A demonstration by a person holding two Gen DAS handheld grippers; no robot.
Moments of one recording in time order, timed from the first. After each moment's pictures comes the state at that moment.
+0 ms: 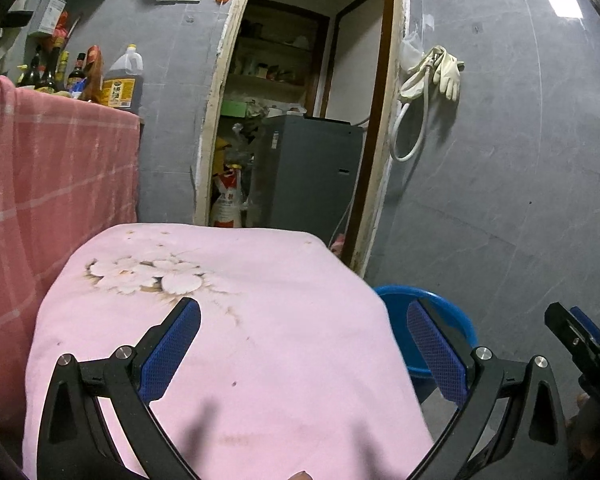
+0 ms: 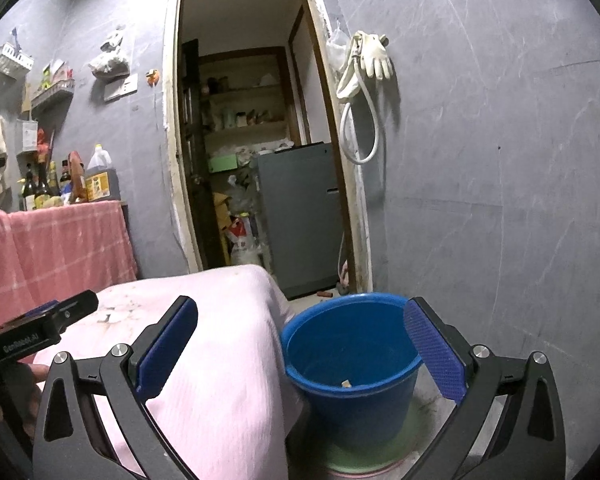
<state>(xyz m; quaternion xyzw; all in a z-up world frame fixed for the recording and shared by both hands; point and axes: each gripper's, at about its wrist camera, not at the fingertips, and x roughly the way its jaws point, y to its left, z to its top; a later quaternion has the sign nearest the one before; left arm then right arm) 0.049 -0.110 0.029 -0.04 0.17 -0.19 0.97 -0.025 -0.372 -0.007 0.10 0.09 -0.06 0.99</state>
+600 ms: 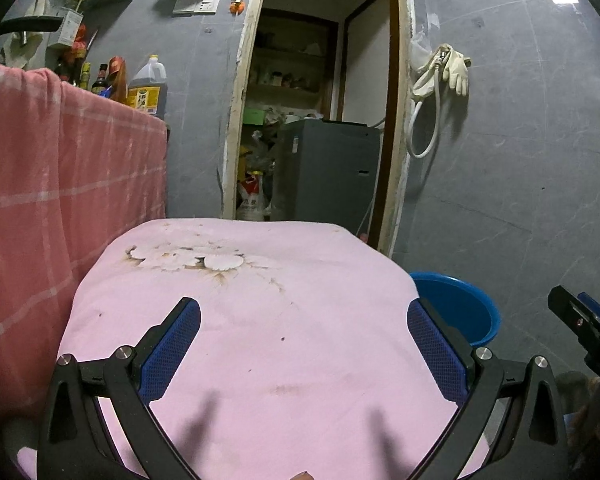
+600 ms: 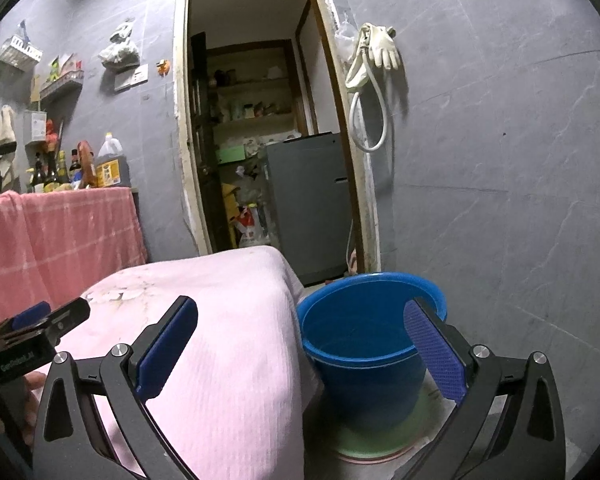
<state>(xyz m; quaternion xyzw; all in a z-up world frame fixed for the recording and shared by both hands) 0.019 -0.090 -0.003 -0.02 0.16 -0.15 0.98 -0.034 -0.349 -0.026 0.10 0.10 -0.05 0.99</state>
